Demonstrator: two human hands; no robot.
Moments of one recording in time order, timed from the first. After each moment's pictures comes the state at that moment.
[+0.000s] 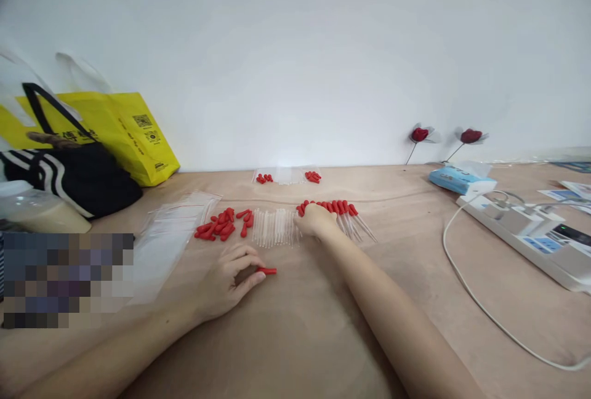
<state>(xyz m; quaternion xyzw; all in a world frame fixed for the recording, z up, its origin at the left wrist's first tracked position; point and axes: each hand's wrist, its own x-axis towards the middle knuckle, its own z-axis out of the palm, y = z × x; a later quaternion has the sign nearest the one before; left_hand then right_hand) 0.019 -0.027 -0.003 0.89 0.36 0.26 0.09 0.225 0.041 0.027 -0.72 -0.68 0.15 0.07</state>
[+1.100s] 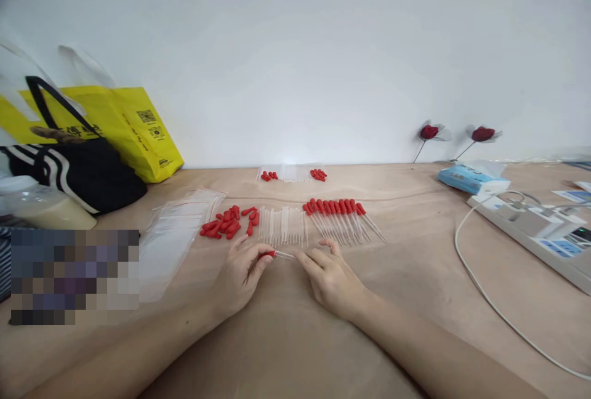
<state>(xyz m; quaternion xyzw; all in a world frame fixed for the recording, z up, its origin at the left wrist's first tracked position) 0.032 -0.023 -0.014 0.85 0.41 0.32 0.09 0.241 -0.048 -0.031 -0.34 -0.87 -0.10 0.34</state>
